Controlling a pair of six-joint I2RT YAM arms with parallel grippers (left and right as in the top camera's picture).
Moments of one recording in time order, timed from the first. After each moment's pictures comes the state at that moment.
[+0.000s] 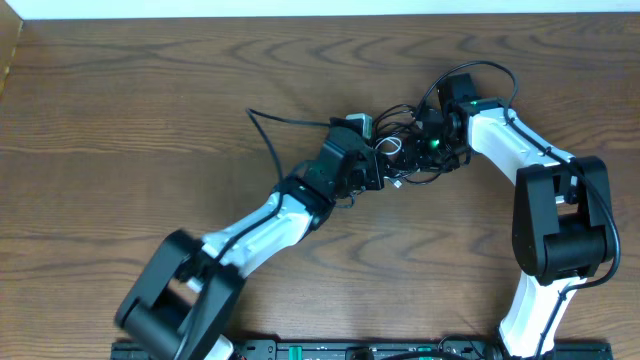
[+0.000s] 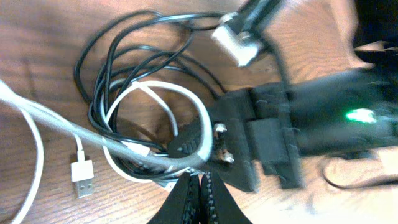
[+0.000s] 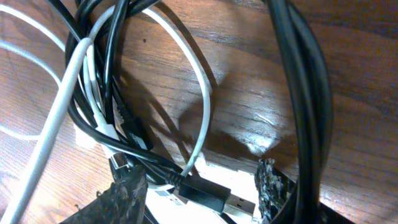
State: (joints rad) left arm -0.65 1.67 0.89 0.16 0.21 -0.69; right arm 0.19 2.04 1.34 -0.73 -0.43 0.14
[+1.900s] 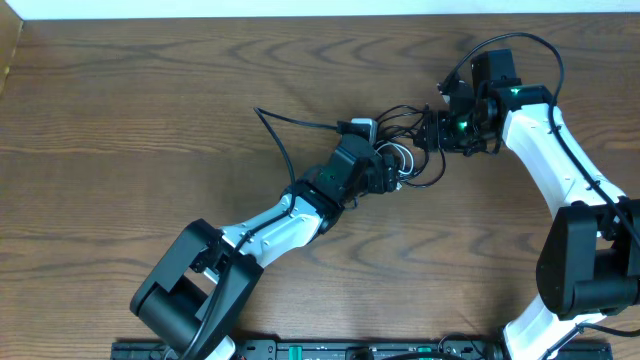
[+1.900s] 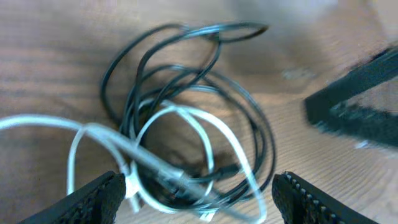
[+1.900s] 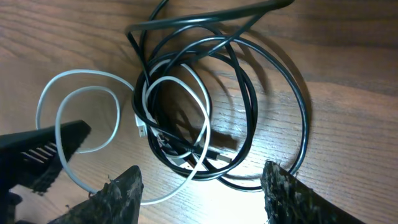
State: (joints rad) left arm -0.69 1.76 0.89 0.25 0.05 -0.61; right arm 0.12 1.84 1.39 -0.83 -0.40 0.12
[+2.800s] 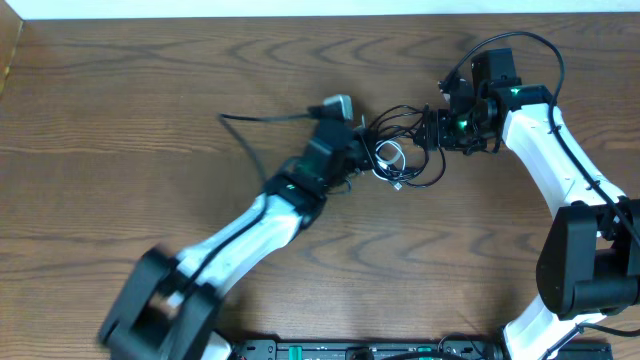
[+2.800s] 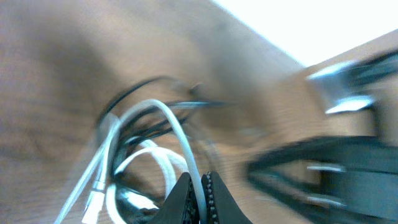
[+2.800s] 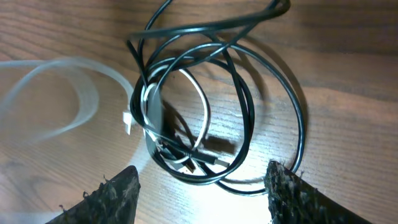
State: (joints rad) left arm -0.61 1.60 0.89 0.24 0.09 -0.85; right arm 0.12 1.84 1.39 -0.81 -0.39 0.12
